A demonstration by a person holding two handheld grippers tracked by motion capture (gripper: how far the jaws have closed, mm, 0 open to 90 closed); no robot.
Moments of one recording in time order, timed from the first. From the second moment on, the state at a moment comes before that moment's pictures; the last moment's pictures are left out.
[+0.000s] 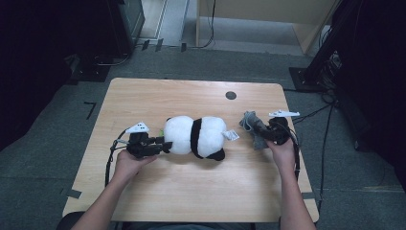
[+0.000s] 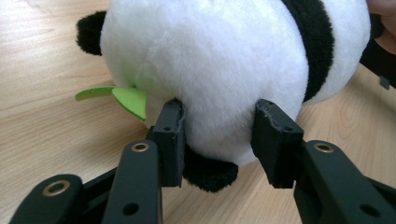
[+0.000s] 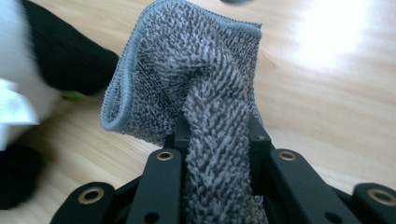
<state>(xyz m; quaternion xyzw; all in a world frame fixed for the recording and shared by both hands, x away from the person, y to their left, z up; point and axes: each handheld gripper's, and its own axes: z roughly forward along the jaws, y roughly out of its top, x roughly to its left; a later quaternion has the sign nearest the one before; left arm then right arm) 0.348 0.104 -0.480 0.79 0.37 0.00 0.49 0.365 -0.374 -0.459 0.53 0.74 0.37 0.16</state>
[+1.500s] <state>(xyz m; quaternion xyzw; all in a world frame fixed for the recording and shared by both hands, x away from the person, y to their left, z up) 0.339 0.079 -0.492 0.80 0.37 0.05 0.47 0.380 -0.250 -0.360 0.37 0.81 0.44 0.14</state>
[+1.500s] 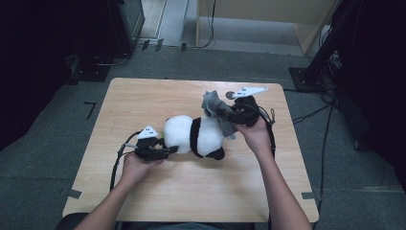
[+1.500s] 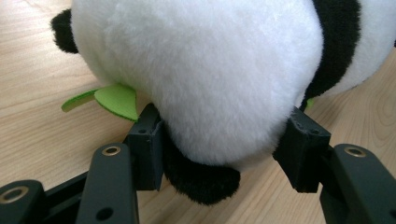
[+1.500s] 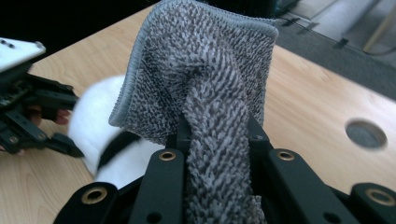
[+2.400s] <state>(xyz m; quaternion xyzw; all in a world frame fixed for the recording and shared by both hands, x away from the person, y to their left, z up) 0.337 0.078 -0.490 0.80 0.39 0.05 0.46 0.440 -0.129 -0.404 0.32 0.88 0.35 0.06</state>
